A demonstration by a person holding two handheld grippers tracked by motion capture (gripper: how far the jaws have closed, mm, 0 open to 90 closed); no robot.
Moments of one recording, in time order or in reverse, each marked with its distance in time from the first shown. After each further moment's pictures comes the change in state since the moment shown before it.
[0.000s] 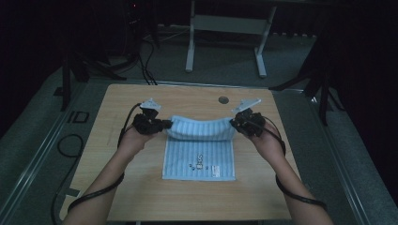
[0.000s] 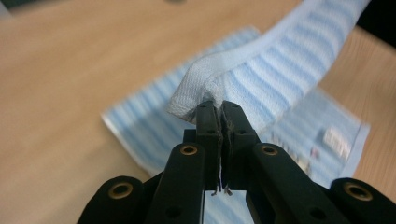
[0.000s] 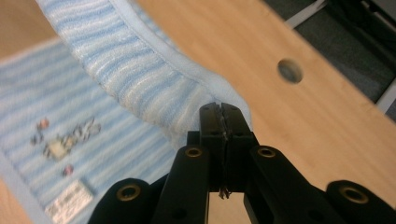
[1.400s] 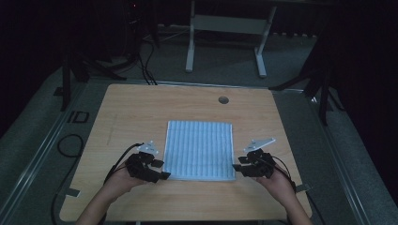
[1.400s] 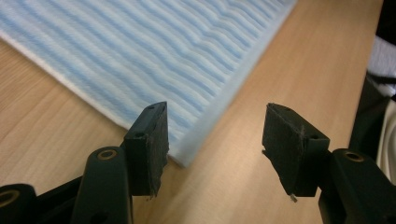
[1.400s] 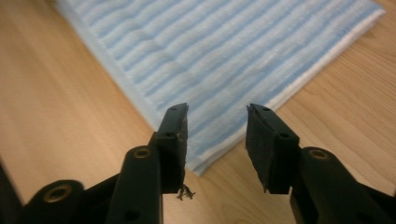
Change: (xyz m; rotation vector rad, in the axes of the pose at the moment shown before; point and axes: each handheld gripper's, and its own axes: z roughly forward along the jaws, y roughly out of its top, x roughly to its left) left arm -0.050 -0.088 -0.014 0.176 -0.182 0.053; right arm 0.044 -0.100 -0.006 0.030 0.236 0.157
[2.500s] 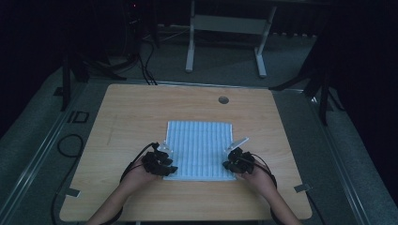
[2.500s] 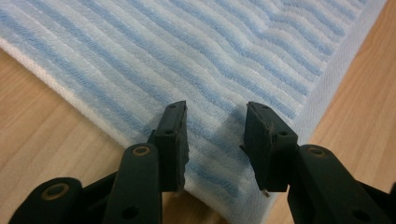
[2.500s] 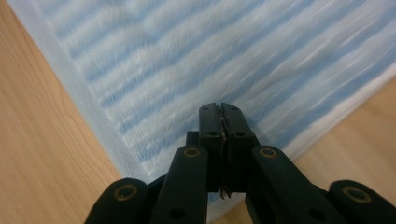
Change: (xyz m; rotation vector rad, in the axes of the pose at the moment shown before) left arm 0.009 0.009 0.059 0.103 0.128 0.063; right arm -0.001 0.005 0.075 0.135 0.018 -0.055
